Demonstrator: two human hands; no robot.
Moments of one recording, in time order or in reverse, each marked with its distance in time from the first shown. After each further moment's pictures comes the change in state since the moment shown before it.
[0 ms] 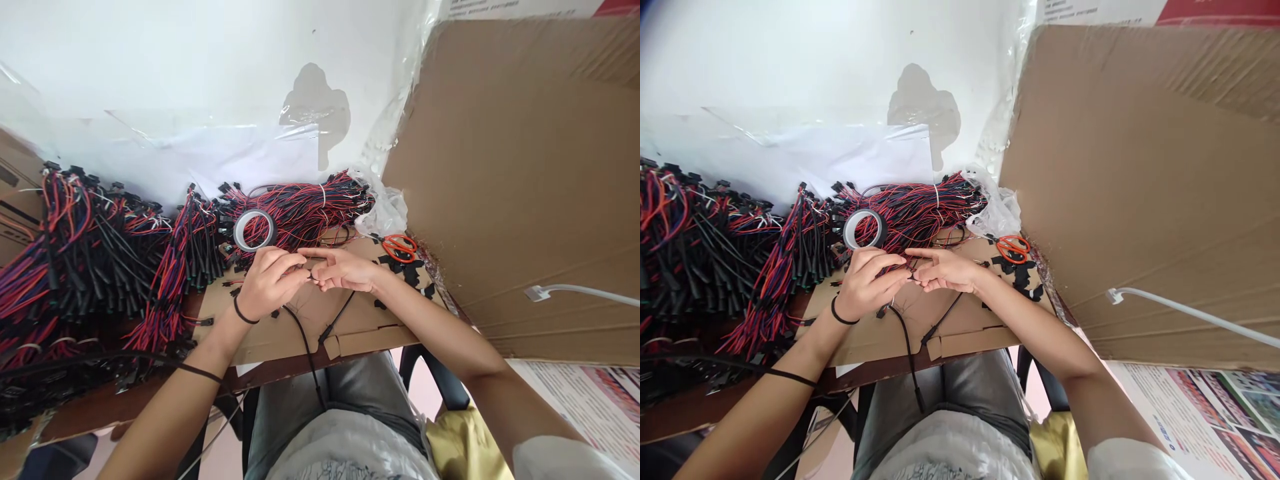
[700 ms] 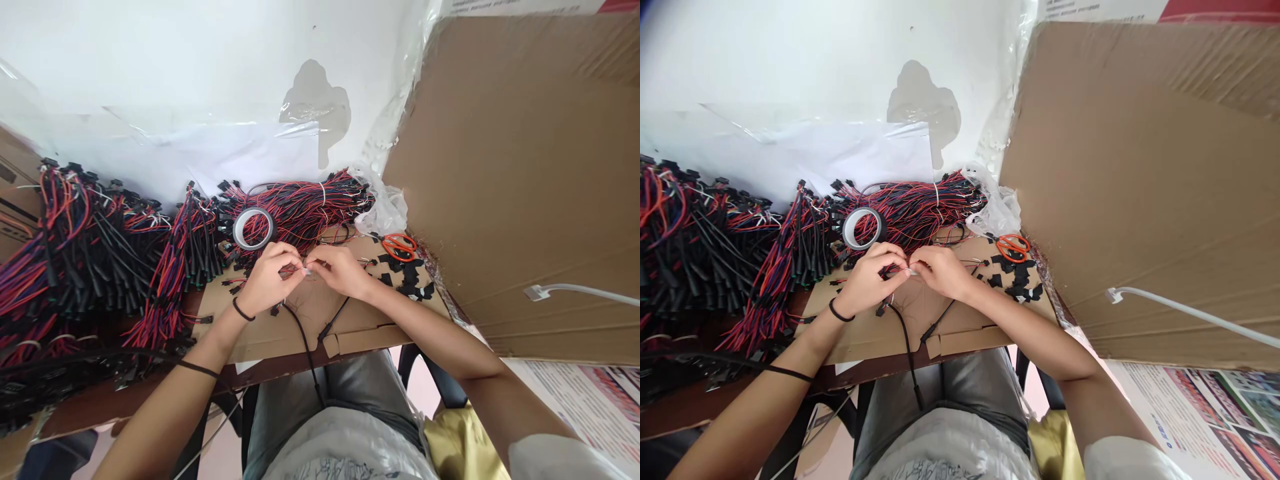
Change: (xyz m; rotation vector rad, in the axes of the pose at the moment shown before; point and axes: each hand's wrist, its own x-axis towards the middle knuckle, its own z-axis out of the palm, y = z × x) left_hand 0.007 -0.001 0.003 -0.417 -0.249 -0.556; right_hand 0.011 0.017 0.002 -1.196 0.394 -0.800
